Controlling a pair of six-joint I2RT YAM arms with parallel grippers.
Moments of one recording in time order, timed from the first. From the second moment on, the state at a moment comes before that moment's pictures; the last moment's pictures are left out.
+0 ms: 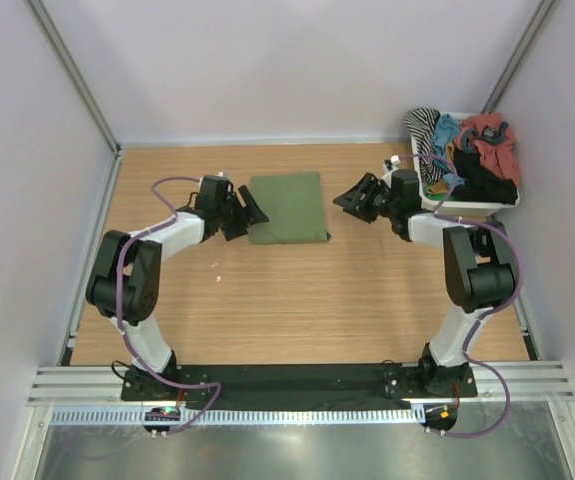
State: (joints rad) left arm -0.32 1.77 1.07 -0.06 0.22 -0.78; right arm 0.14 1.82 0.97 0.36 -0.53 0.80
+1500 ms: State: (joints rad) left arm 0.13 1.94 1.43 -0.64 -0.47 -0.58; right arm 0.22 1.84 0.97 0.24 -0.45 0.71
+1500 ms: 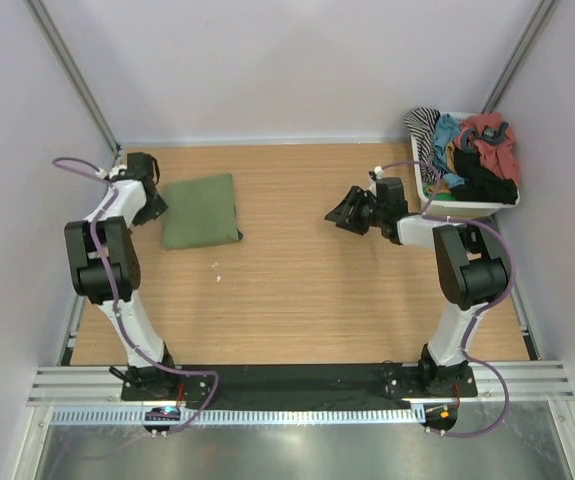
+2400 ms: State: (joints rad) left arm -0.44 1.41 0.95 -0.34 -0.35 -0.56; right arm 0.29 1.56 0.74 0.36 -0.12 0.62
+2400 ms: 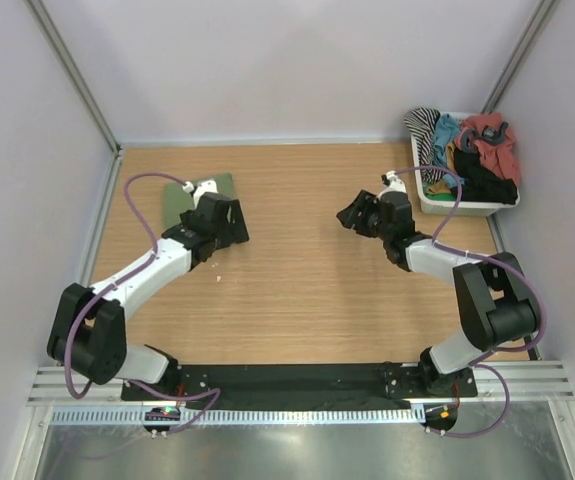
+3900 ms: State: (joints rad) left arm -0.70 1.52 0.95 -0.20 -0.35 -0.51; right arm 0.30 1.33 0.67 0.30 0.33 0.57
